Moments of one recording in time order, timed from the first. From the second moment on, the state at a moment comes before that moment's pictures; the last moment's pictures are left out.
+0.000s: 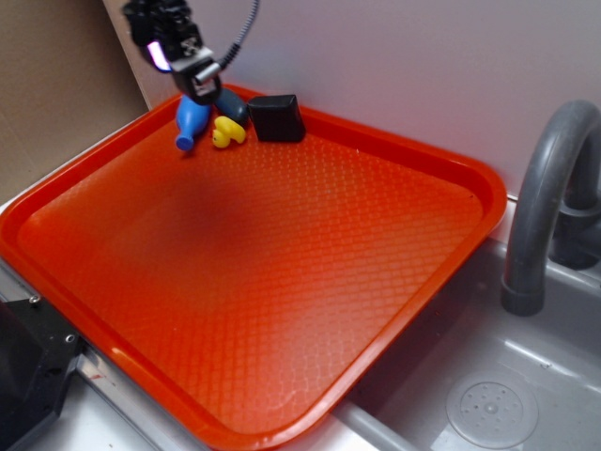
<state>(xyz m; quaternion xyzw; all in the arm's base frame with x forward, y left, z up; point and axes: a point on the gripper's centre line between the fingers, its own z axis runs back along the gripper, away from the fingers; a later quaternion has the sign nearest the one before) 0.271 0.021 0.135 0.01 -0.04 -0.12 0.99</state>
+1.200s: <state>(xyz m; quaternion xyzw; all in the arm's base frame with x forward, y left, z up) 0.341 0.029 0.062 0.02 -0.14 -0.43 0.89</state>
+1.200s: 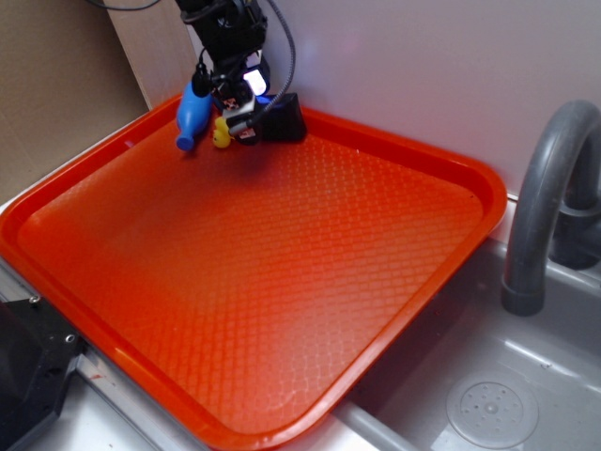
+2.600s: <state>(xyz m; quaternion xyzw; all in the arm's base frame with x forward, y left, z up) 0.350 0.020 0.084 0.07 -0.13 -0.43 0.89</state>
